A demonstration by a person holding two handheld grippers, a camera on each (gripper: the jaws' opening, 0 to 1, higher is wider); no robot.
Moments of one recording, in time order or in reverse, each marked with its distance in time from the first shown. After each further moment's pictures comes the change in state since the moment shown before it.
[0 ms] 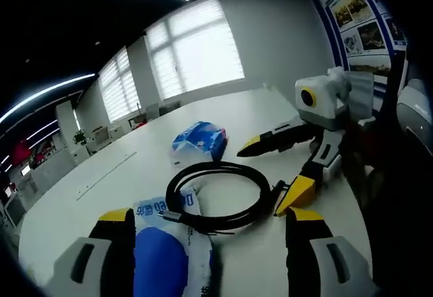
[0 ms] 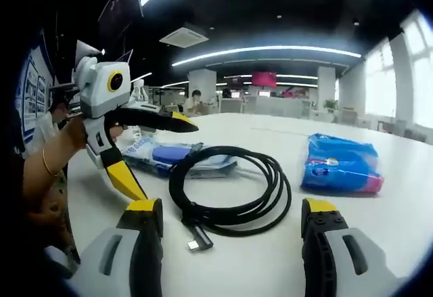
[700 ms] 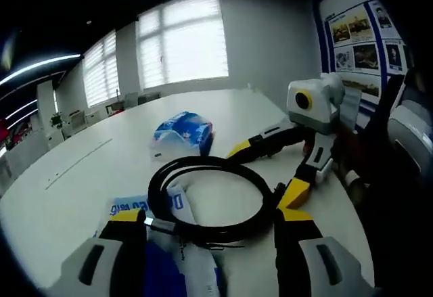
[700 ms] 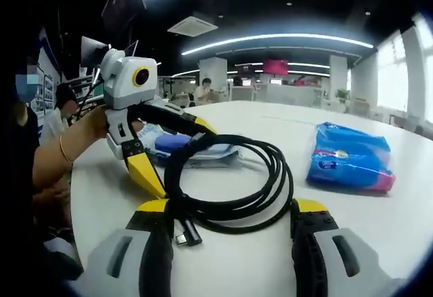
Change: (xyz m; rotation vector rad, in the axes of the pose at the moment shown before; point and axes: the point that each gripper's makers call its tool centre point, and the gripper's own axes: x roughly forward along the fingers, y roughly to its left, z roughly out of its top) left arm 0.028 -0.010 -0.009 -0.110 0.020 -0.177; right arm 0.006 -0.002 -0.011 -0.001 0.065 0.092
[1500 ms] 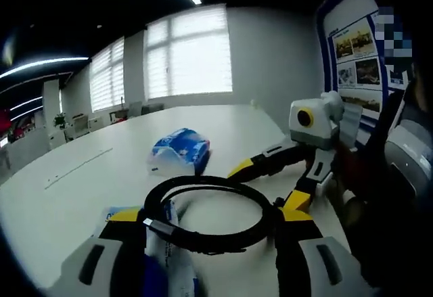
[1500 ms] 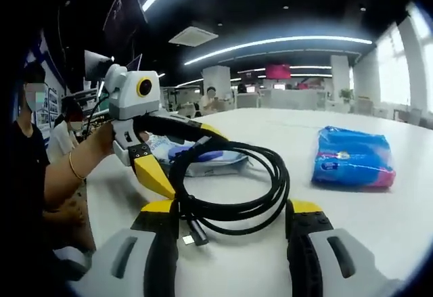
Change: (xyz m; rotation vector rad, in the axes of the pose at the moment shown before) left arm -0.008 -0.013 0.023 -0.041 -0.110 0.008; right arm -0.019 0.013 0.014 0.041 -0.061 0.039
